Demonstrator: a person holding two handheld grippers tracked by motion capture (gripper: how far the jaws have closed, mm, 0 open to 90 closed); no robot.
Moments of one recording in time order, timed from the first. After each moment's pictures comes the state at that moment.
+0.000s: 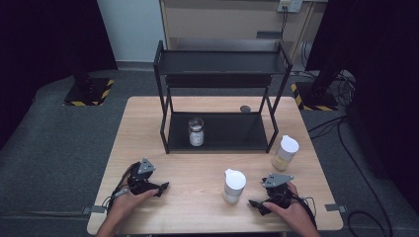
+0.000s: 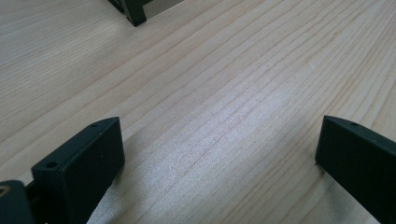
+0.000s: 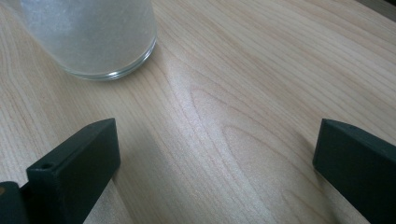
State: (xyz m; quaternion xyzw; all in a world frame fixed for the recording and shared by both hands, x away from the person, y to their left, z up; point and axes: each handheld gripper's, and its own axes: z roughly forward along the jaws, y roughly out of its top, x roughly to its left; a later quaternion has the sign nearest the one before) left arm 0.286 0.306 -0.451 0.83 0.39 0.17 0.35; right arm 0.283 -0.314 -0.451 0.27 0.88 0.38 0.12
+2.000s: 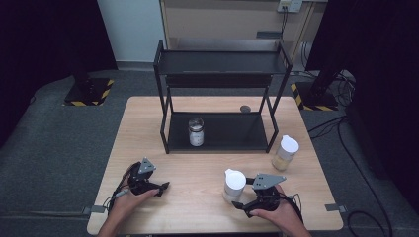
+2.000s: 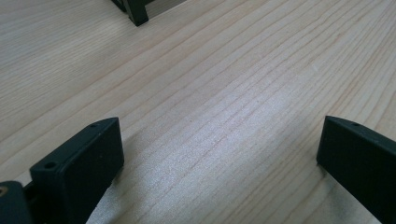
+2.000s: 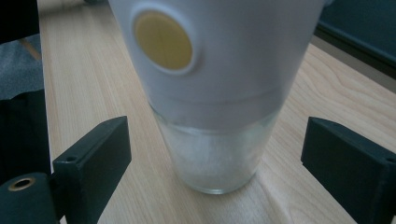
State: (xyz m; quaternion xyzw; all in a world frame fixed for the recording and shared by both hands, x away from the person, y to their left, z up) left arm 0.285 0.303 -0.451 0.83 0.39 0.18 0.35; right arm 0.278 -0.292 -0.442 0.21 0.85 0.48 0.09
